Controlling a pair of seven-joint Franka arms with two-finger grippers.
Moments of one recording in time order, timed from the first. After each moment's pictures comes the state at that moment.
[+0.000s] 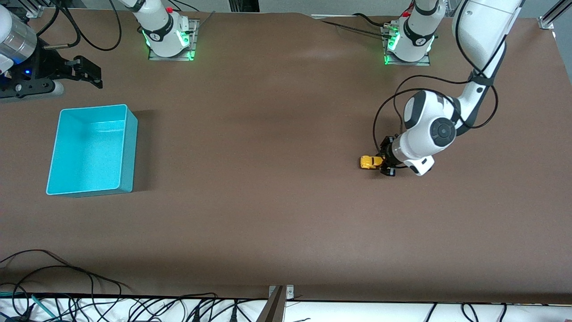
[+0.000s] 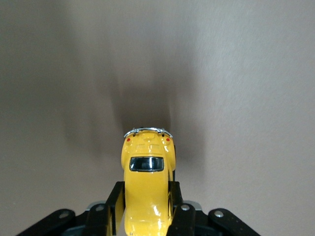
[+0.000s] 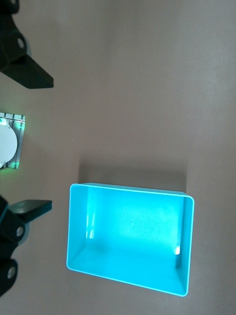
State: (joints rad) left arm -0.05 0.46 -0.25 -2.05 -0.13 2.43 -1.73; right arm 0.15 -0.07 -0.05 -1.66 -0.03 1.47 -0.06
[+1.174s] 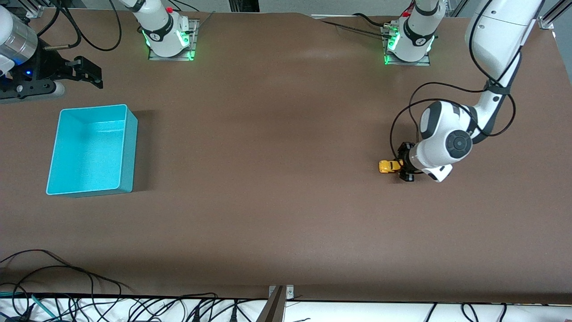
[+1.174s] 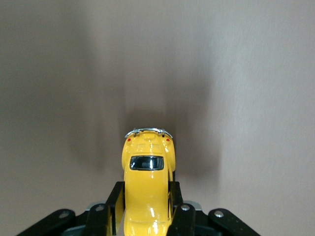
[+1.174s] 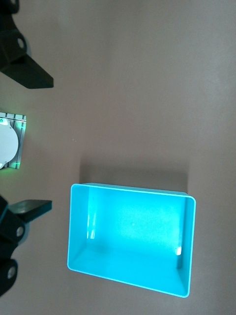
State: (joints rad) left arm 0.09 0.49 -0.22 -2.04 0.00 2.37 -1.72; right arm 0.15 -0.07 -0.05 -1.66 -0.03 1.47 -0.06
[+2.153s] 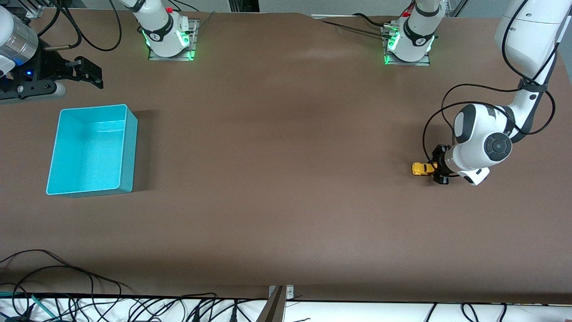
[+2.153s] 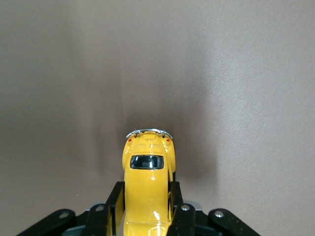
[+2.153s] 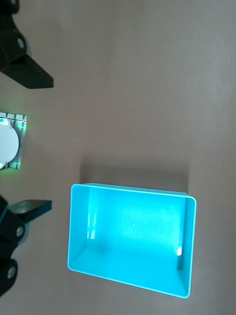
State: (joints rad) left arm 0.24 0.49 -0.22 -2.04 0.14 2.37 -1.62; right arm 0.15 -0.07 -0.05 -1.66 -0.03 1.47 -0.06
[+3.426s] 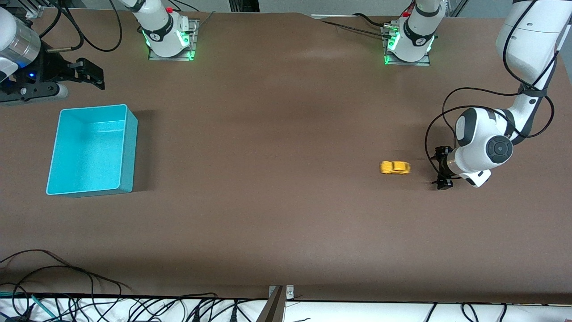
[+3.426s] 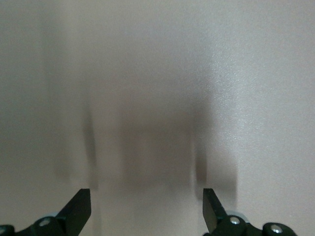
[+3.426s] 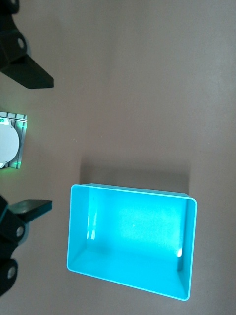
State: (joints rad) left arm 0.26 0.53 -0.21 -2.03 0.15 2.42 -1.60; right arm 0.15 -0.05 -0.04 -1.66 -0.03 1.47 -0.06
